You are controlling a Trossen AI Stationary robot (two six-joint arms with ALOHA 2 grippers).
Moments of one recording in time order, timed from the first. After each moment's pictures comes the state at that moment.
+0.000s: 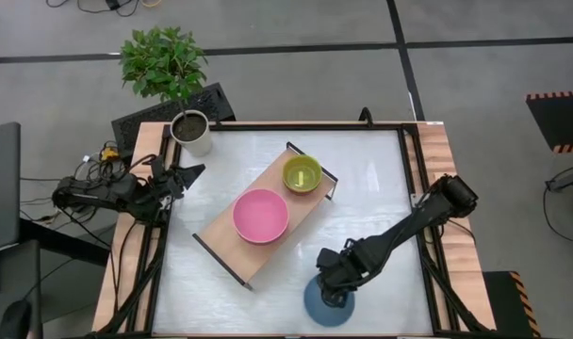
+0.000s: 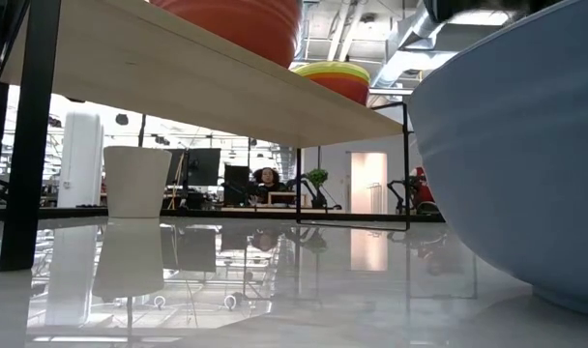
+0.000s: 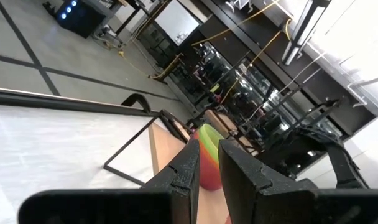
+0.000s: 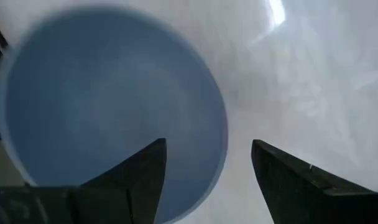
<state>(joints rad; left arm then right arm) -0.17 0.11 0.28 -0.03 -0.70 -0.73 0.56 1.84 1.46 -0.99 -0.02 1.02</state>
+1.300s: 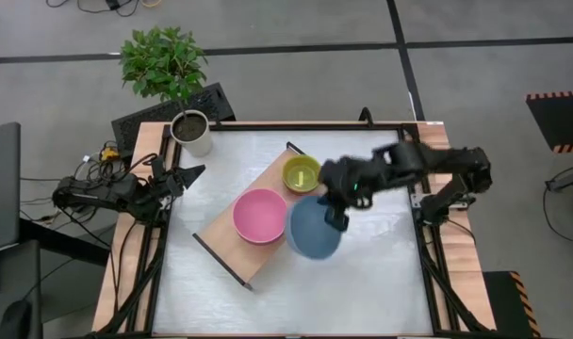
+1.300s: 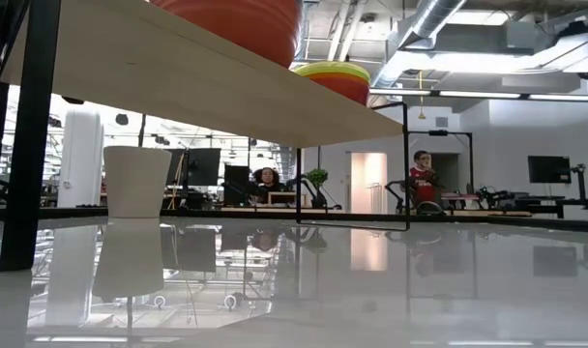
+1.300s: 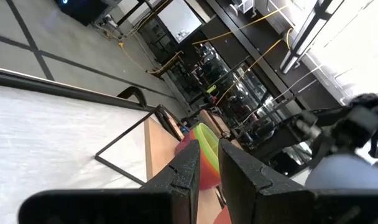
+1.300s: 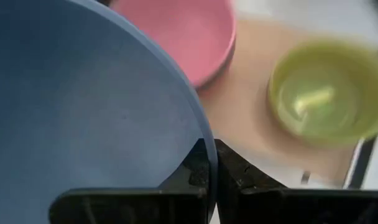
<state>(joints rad) -0.17 0.11 0.28 -0.04 -0.70 -0.83 0.19 1.62 2.01 -1.25 0.11 0.51</state>
